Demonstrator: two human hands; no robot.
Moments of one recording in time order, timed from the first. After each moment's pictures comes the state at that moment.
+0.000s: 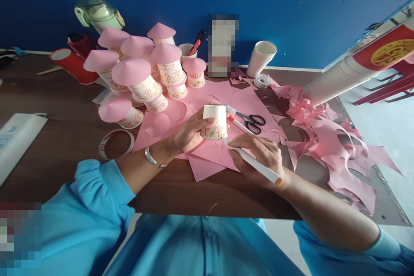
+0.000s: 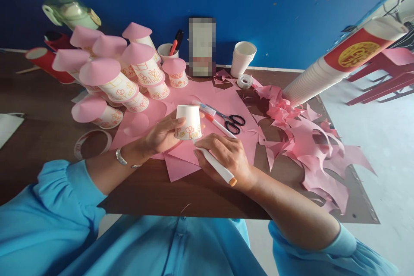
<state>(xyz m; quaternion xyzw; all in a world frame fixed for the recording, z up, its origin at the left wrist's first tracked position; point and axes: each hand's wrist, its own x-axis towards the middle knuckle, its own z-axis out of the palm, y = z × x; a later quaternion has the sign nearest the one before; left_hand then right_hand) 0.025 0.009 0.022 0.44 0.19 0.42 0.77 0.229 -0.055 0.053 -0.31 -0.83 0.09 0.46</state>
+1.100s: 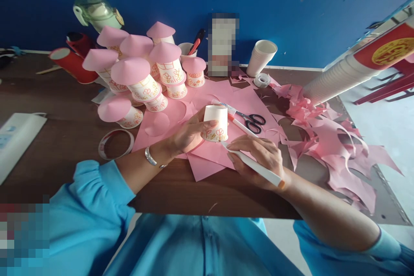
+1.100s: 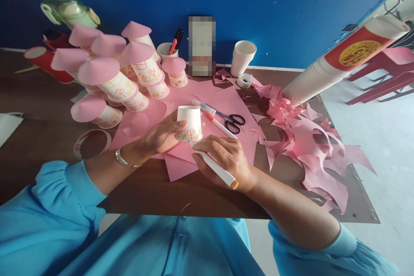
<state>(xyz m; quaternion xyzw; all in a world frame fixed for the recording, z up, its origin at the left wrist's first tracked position) 0.025 0.008 0.018 0.45 0.21 0.42 0.76 0.229 -0.057 0.056 -0.30 -0.84 0.10 0.45</state>
